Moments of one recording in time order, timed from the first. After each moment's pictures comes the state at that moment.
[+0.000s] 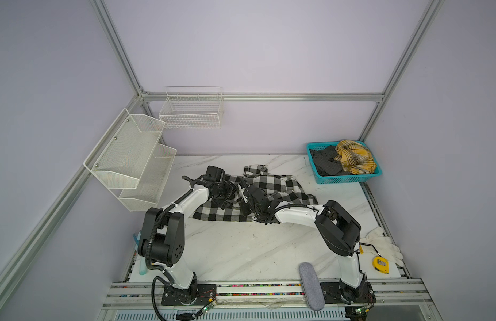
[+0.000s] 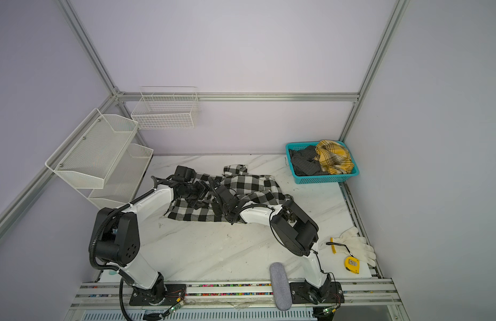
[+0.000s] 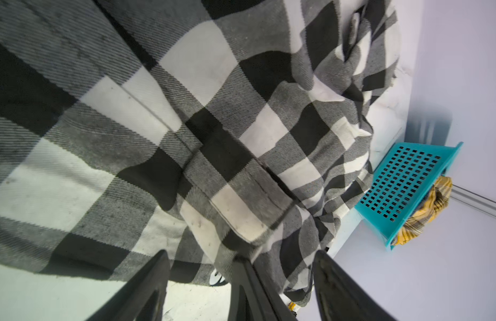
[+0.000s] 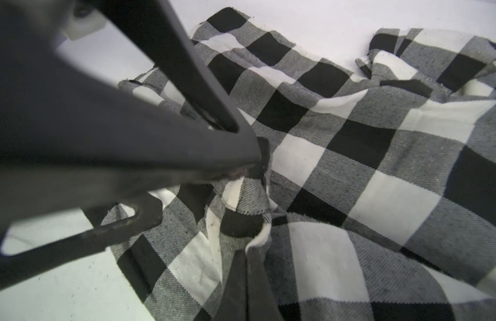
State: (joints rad) left arm -0.22 1.71 1.19 -0.54 0.34 -1.14; right arm 0.92 2.02 1.34 0.01 0.14 0.28
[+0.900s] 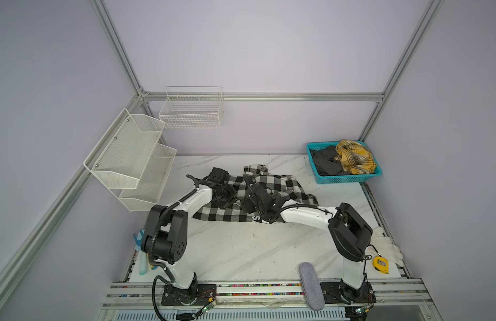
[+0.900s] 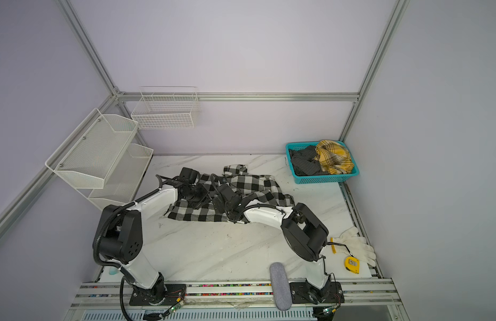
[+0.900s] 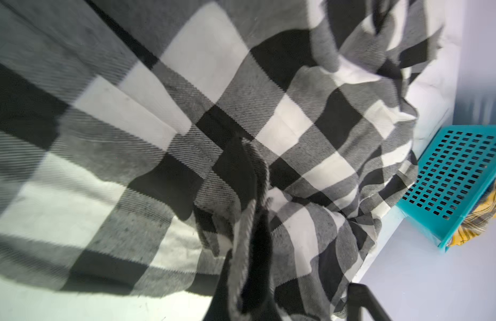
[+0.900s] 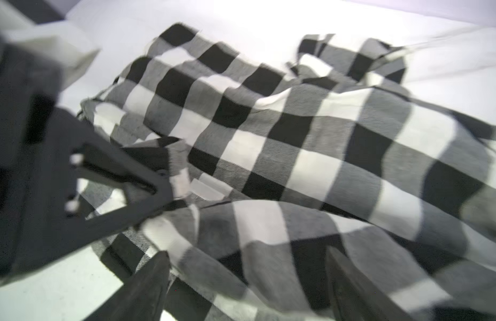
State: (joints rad) left arm -0.26 1.65 1.19 -0.58 0.23 -1.01; right arm 0.88 1.84 1.33 -0.20 0.29 0.46
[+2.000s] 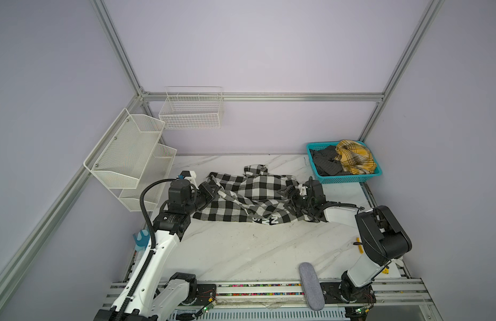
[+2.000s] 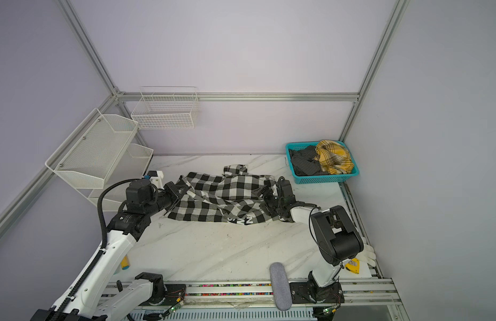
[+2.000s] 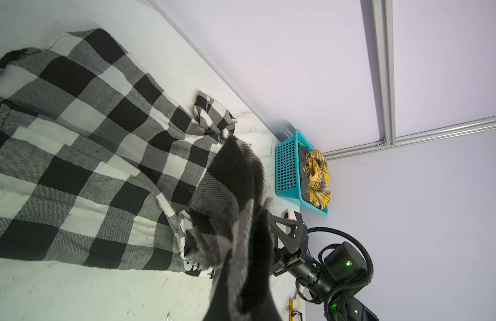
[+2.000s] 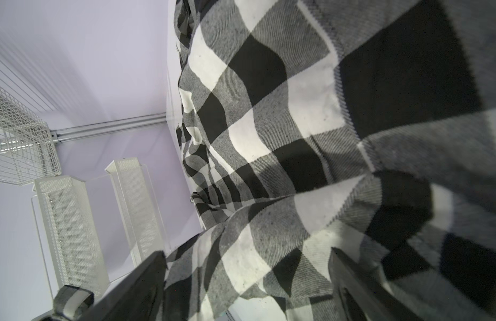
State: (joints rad) left arm -0.11 0.97 0.87 -0.35 0.35 -0.92; right arm 0.36 1.69 0.79 0.30 -0.51 1.30
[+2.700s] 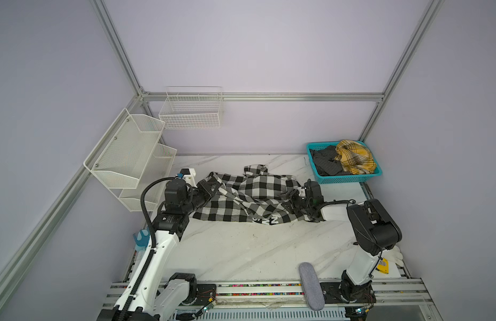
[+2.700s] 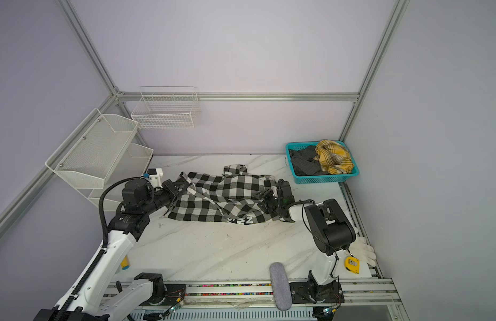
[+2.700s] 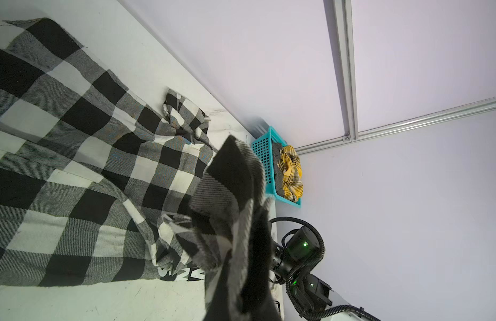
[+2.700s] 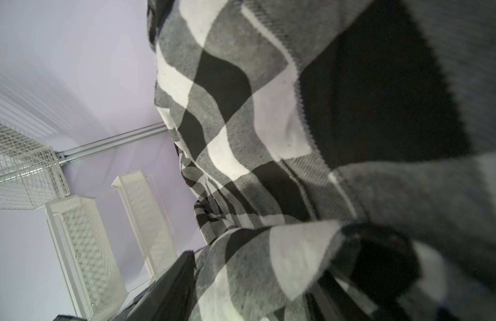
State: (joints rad) left arm -0.07 0.96 0.85 -0.22 0.47 -0.95; right arm 0.35 1.81 0.80 0.39 -0.55 1.40
